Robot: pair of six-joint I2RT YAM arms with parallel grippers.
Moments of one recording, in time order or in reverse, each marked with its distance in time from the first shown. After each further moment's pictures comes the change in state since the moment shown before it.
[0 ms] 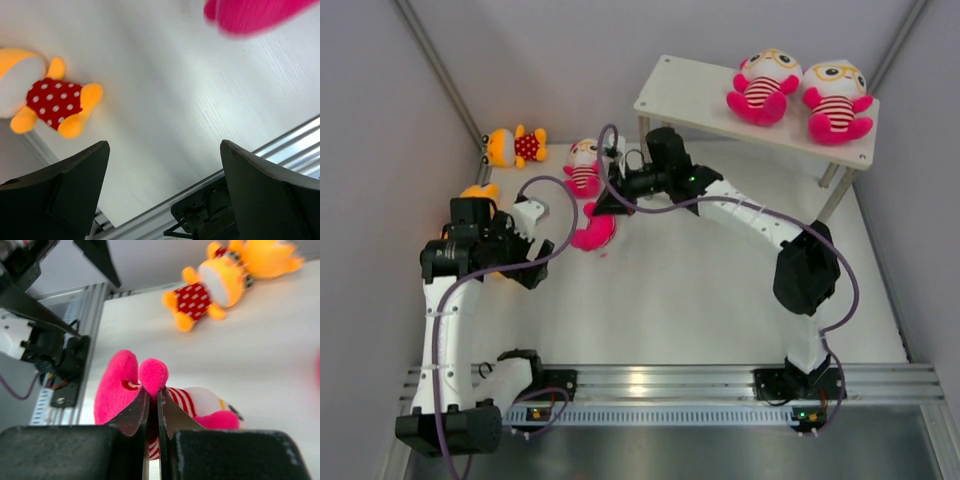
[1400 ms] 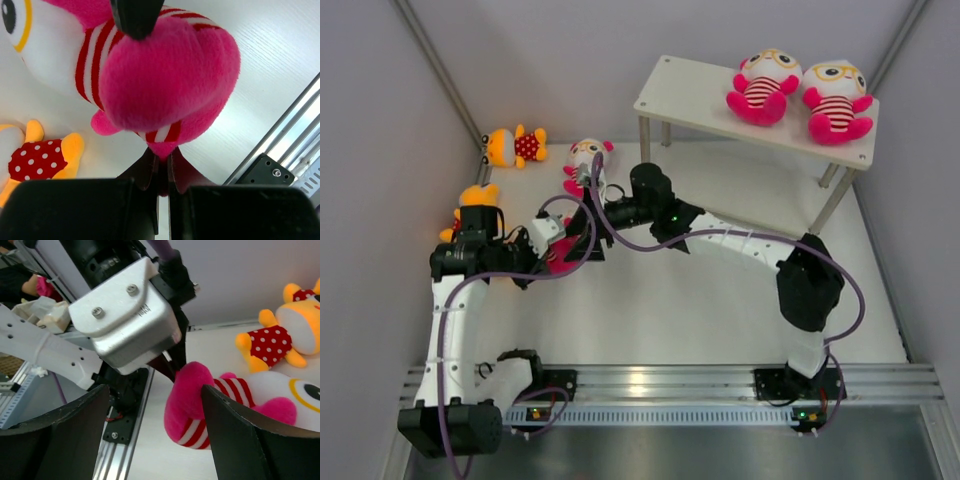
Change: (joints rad) left arm 0.005 -0.014 -0.113 0.029 0.196 0.257; right arm 0.139 -0.076 -0.124 0.314 0.024 0.253
